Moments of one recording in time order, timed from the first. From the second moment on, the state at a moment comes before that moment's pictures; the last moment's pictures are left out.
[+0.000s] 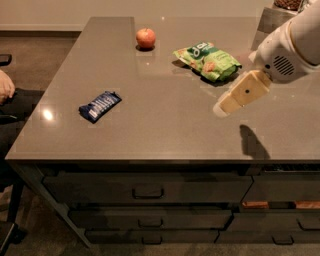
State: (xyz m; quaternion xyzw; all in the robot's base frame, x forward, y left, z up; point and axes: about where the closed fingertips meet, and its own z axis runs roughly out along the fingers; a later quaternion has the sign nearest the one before) arm 0.512 -0.177 0.966 -0.44 0.84 0.06 0.31
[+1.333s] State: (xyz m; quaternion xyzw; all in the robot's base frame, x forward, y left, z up) arm 0.621 -0.158 0.962 -0.28 0.88 0.08 0.39
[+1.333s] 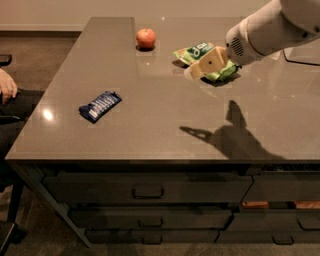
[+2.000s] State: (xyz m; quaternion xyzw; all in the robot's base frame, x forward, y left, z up) arm 0.683 -0.166 0.955 -0.22 0.88 0.06 0.42
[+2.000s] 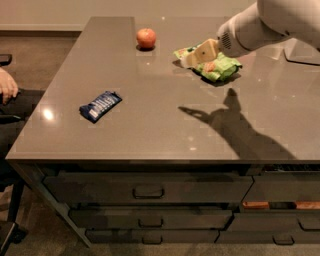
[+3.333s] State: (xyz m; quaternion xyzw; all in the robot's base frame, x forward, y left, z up) arm 0.777 -0.208 0.910 -0.18 0.91 0.02 0.38
